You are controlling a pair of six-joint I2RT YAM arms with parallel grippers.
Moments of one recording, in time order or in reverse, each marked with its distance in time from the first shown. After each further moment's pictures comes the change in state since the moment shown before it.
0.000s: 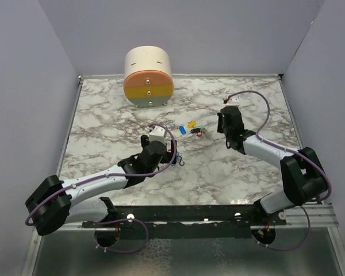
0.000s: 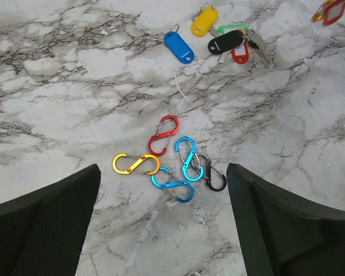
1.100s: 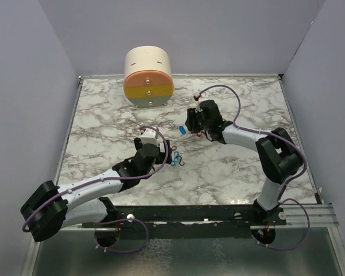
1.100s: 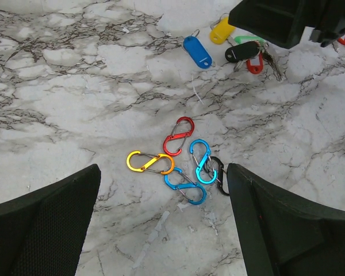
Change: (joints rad) left arm 0.044 -0.041 -0.093 0.080 -0.008 -0.047; right arm 0.077 0.285 0.248 0.017 -0.321 0.019
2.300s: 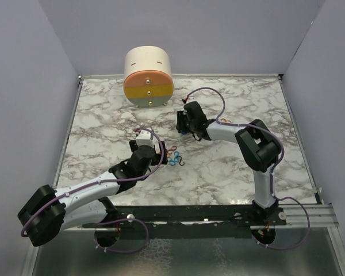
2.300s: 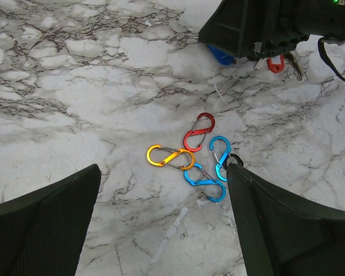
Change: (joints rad) left arm 0.037 -0.054 -0.058 -0.002 -0.001 -0.005; right arm 0.074 0.274 0.220 -0.067 0.044 0.109
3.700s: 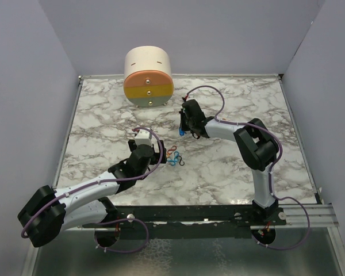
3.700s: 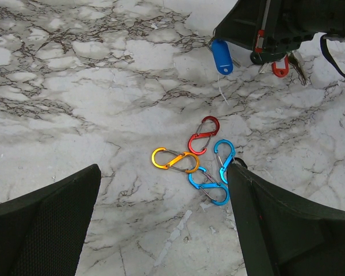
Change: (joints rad) left arm 0.020 -0.005 -0.005 0.006 0.005 0.000; right arm 0.000 0.032 0.065 -0.069 0.048 0.032
